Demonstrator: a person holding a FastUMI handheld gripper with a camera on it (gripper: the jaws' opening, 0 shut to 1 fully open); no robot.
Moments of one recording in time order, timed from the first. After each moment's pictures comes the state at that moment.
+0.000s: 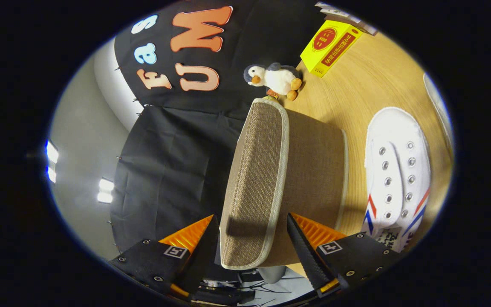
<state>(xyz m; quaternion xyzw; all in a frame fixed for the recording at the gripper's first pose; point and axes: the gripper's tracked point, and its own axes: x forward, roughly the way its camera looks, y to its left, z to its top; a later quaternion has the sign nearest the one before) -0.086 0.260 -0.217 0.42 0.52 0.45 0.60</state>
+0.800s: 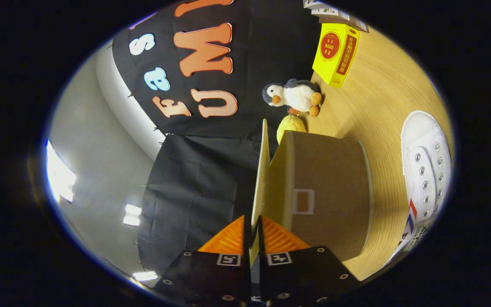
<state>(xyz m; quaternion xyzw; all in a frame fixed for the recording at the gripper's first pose) -0.043 0.282 -0.165 0.51 0.44 0.42 0.61</state>
